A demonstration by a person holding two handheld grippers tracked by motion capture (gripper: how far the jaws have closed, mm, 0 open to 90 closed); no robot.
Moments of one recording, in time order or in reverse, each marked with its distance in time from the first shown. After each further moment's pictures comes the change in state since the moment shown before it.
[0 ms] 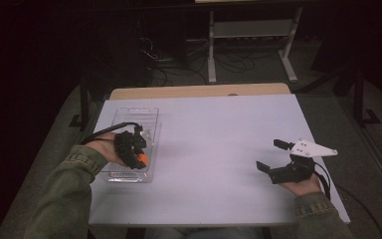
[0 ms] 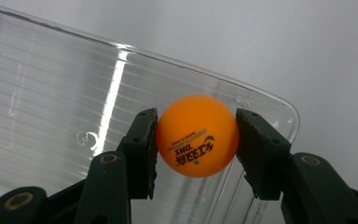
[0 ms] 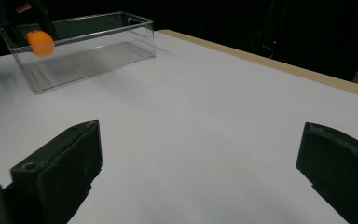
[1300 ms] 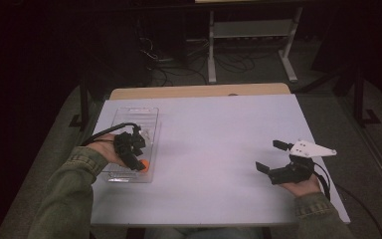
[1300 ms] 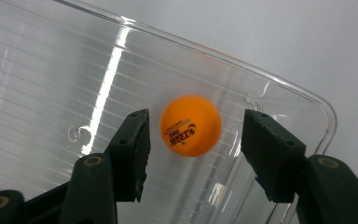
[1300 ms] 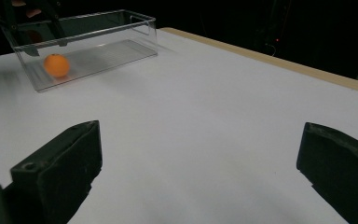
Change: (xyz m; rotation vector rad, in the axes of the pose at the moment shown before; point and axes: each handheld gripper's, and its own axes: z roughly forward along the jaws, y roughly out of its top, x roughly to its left) left arm 0.010 -0.008 0.009 0.000 -0.009 -0.060; right arm 0.001 0.000 0.001 0.009 0.010 0.004
